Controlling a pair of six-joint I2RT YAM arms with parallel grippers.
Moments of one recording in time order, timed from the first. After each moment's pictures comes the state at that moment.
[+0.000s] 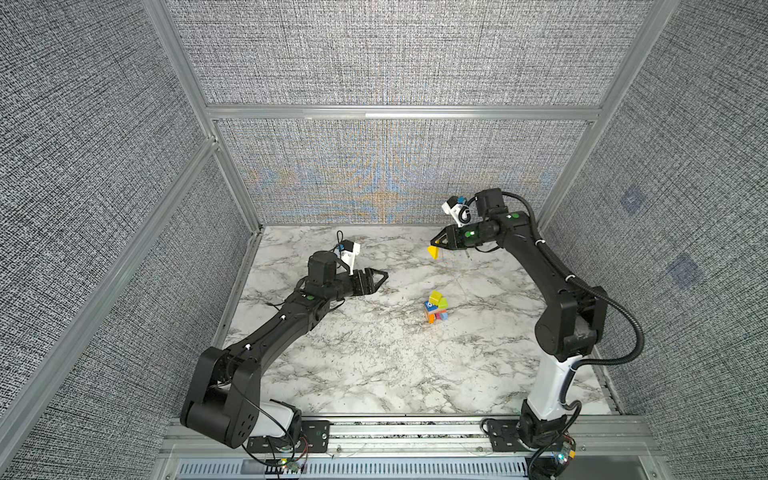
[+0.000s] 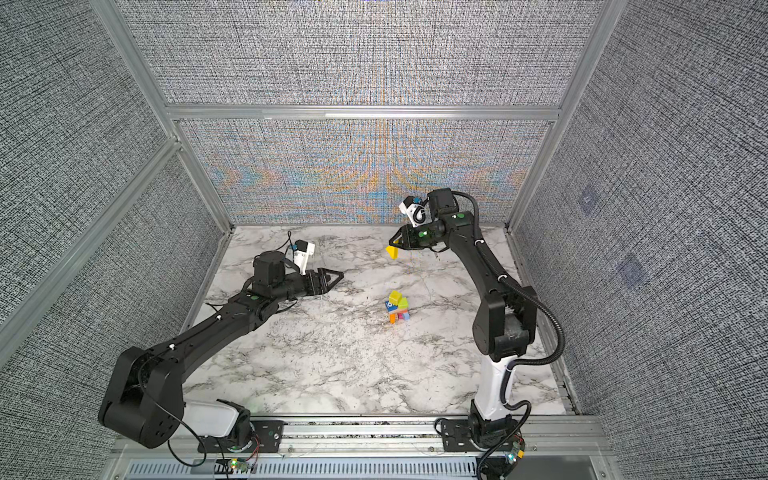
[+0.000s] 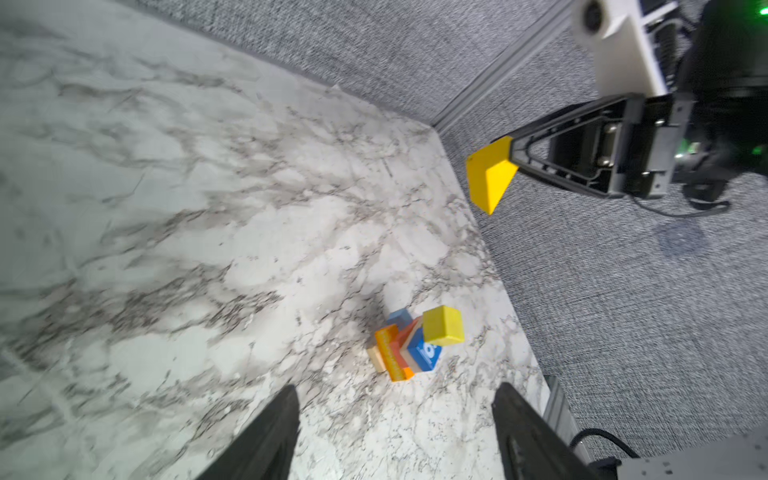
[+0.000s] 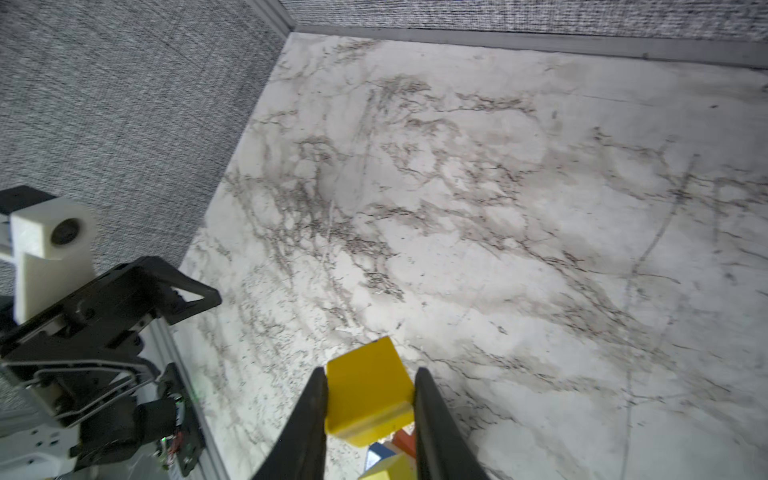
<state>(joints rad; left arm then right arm) -0.39 1.40 0.87 0.13 0.62 -0.57 0.24 1.92 1.88 -0.84 -0.68 0.06</state>
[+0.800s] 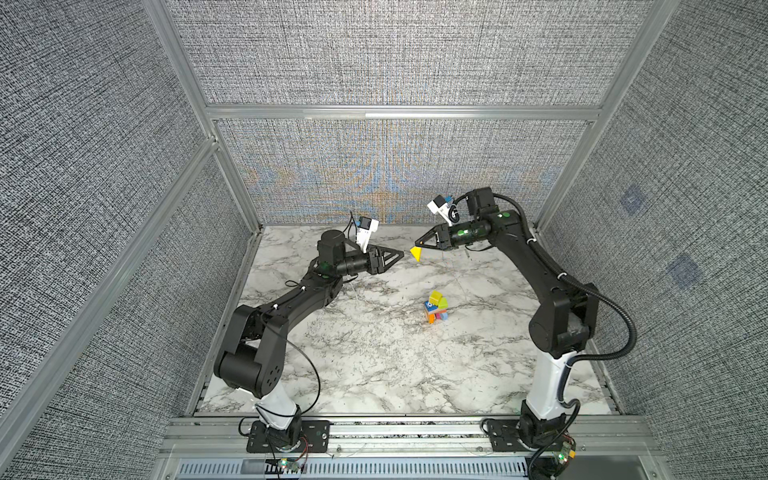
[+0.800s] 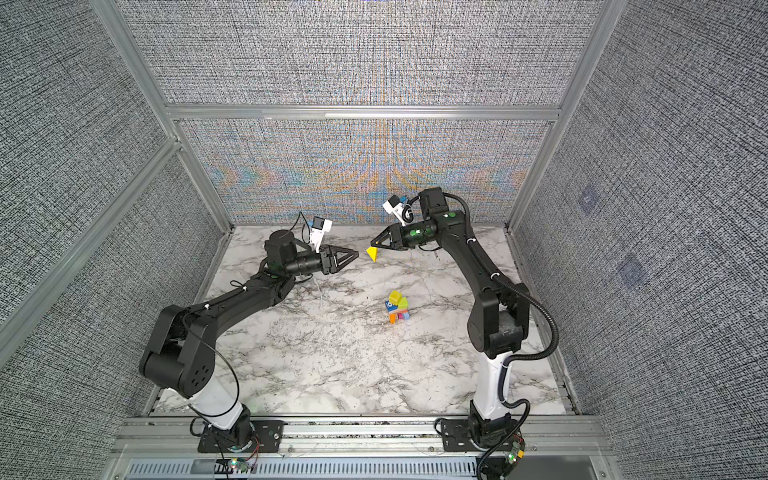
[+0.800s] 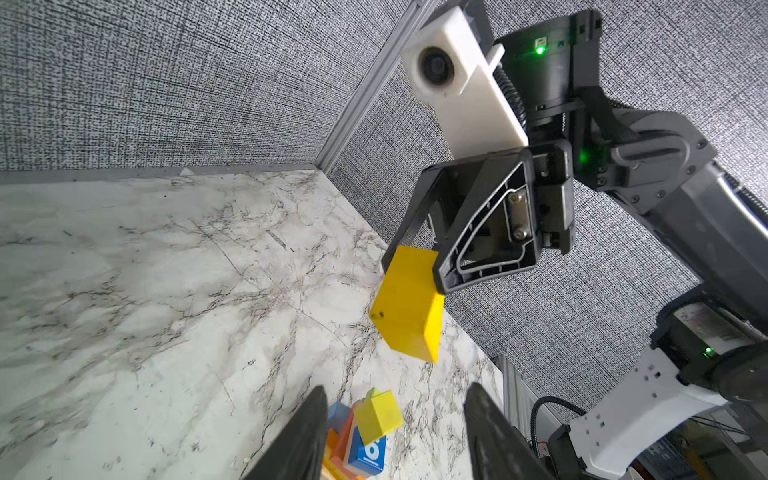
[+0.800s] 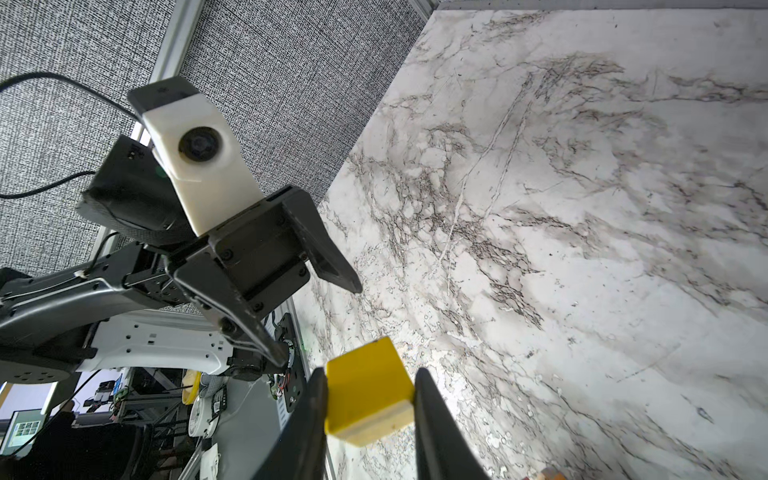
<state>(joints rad) -0.39 1.70 1.08 0.49 0.90 -0.57 0.27 1.98 1.93 -0.85 -0.99 0.08</state>
